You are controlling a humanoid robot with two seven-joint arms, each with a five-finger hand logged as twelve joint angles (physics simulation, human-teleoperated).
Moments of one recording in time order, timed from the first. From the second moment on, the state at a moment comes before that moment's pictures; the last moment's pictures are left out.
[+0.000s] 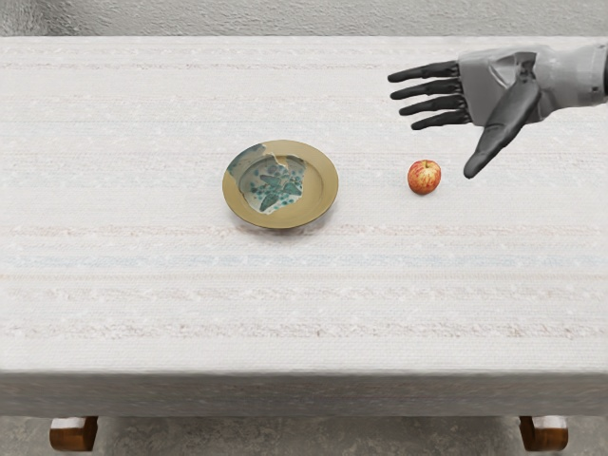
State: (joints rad) left arm -0.07 0.00 0.00 -0.14 0.03 -0.17 0.12; right arm 1.31 -0.90 0.37 1.30 0.07 0.61 -0.55
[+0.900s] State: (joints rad) left arm -0.07 0.00 0.00 -0.14 0.03 -0.17 0.12; right arm 1.47 -0.59 -0.07 1.46 -0.54 -0.41 -0.61
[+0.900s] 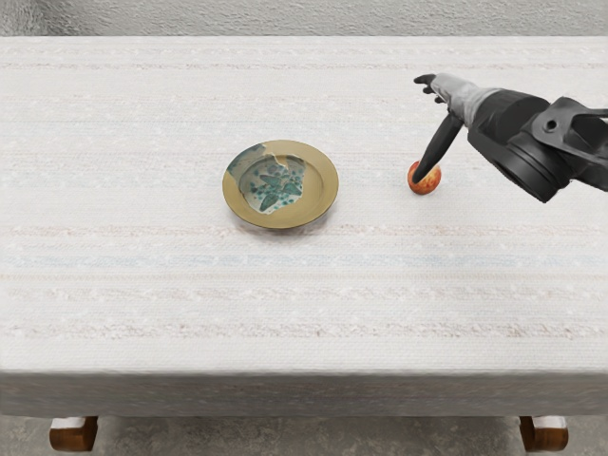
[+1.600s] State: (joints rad) left arm -0.07 0.00 0.00 -0.14 0.03 -0.17 0.12; right arm 1.49 -0.43 -0.30 1.41 -0.55 -0.61 -0.61
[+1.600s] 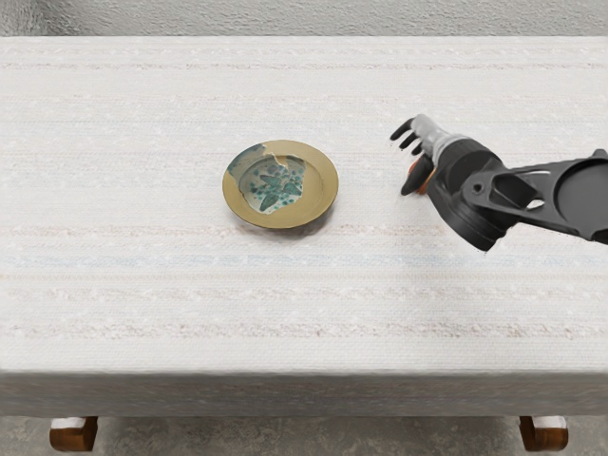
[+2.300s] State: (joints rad) left arm -0.07 0.00 0.00 -0.13 0.03 -0.17 0.12; right arm 1.48 -0.27 -0.52 1.22 -0.54 -0.61 -0.61
